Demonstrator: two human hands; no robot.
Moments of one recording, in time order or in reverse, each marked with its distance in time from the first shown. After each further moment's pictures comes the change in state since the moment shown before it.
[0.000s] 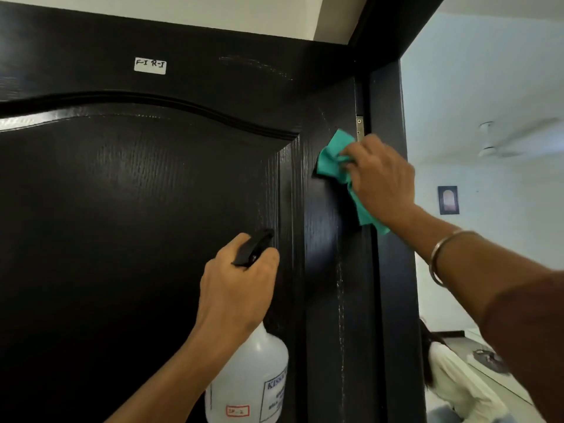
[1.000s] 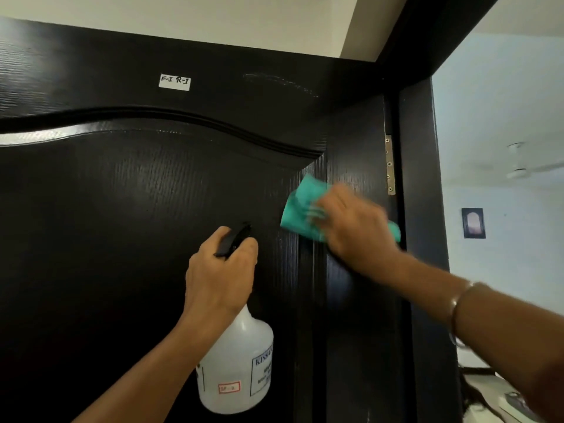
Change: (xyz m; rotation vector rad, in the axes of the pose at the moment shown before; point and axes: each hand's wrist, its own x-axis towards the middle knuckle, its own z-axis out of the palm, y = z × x) left_hand 0.057 -0.003 -0.025 0.045 0.215 0.002; right_hand -0.018 -0.064 0.031 0.313 -0.018 -0.248
